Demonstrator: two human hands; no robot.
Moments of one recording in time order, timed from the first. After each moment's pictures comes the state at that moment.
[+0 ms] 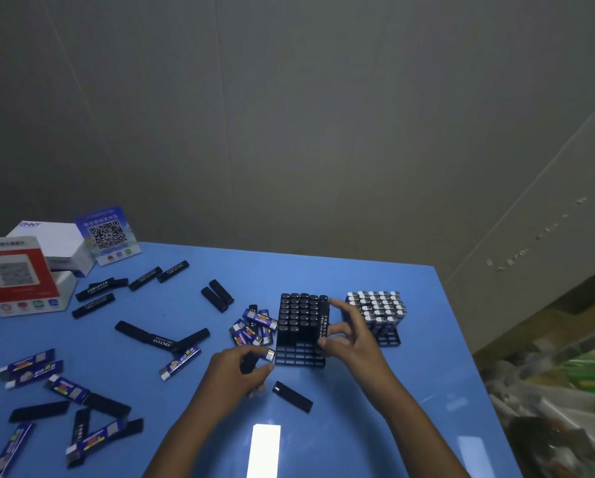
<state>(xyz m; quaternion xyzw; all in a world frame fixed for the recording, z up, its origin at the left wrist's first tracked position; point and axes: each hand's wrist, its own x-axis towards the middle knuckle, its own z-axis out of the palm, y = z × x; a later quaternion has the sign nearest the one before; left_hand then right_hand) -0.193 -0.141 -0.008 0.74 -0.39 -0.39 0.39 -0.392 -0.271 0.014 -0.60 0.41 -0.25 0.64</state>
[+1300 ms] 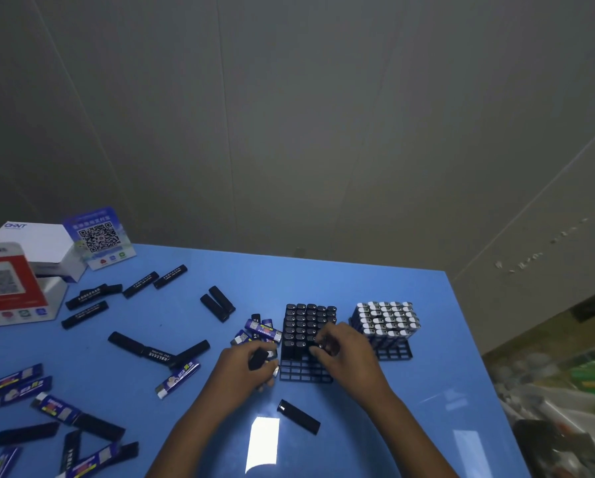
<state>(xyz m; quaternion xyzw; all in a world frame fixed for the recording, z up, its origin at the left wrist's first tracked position) -0.169 -0.181 -0.023 0.73 -0.41 -0.40 0.38 -0.358 -0.305 -0.026 -0.84 0.42 -0.16 0.30</state>
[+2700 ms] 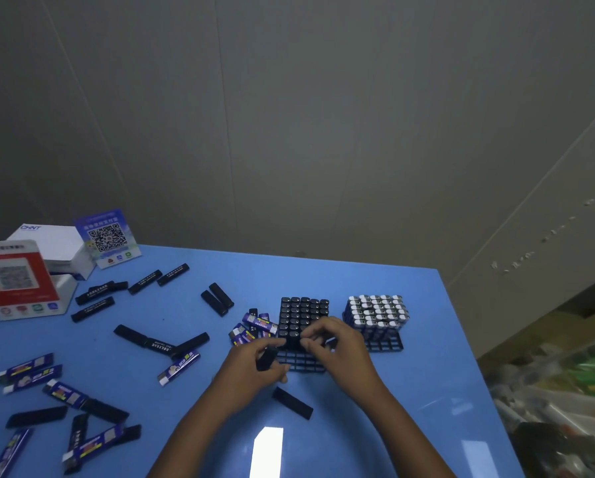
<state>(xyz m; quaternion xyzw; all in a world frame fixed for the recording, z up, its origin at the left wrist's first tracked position) -0.200 -0.163 0.001 0.71 -0.43 -0.43 0.36 -0.369 -0.272 0.010 -0.75 0.37 -0.27 0.48</state>
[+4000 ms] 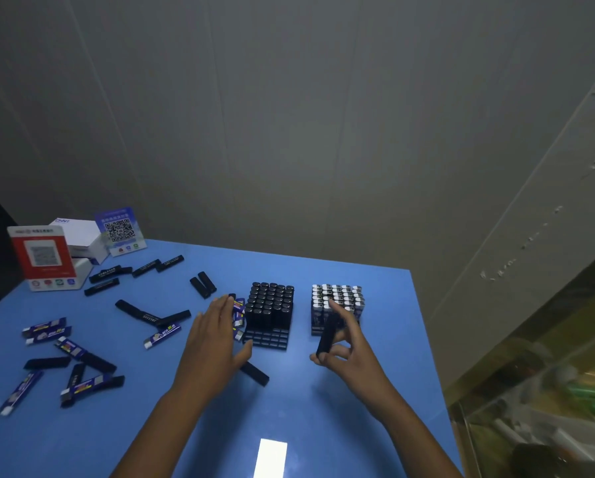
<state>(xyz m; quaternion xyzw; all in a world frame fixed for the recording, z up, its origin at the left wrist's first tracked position) -0.286 -0.135 0.026 0.84 -0.50 -0.03 0.20 -0.516 -0.260 0.038 -0.67 0.36 -0.23 0.61</state>
